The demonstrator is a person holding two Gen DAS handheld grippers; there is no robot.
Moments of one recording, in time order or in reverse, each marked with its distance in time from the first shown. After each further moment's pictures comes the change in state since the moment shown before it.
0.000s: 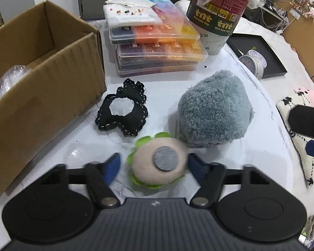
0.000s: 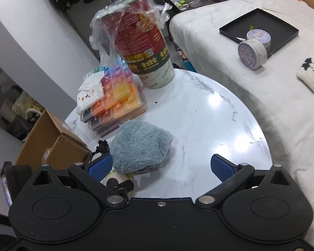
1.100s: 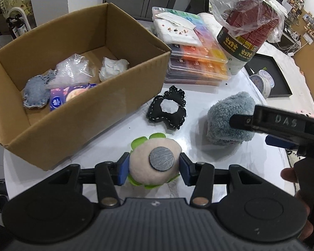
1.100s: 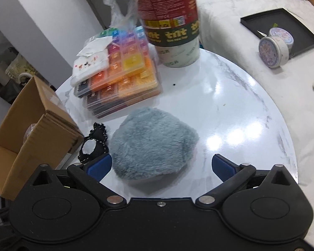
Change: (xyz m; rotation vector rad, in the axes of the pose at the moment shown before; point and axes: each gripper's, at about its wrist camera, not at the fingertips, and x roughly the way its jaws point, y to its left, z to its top) left arm -0.060 0.054 -0.013 -0.140 -0.020 0.013; right arm 0.064 0.040 0.006 -0.161 0.135 -0.046
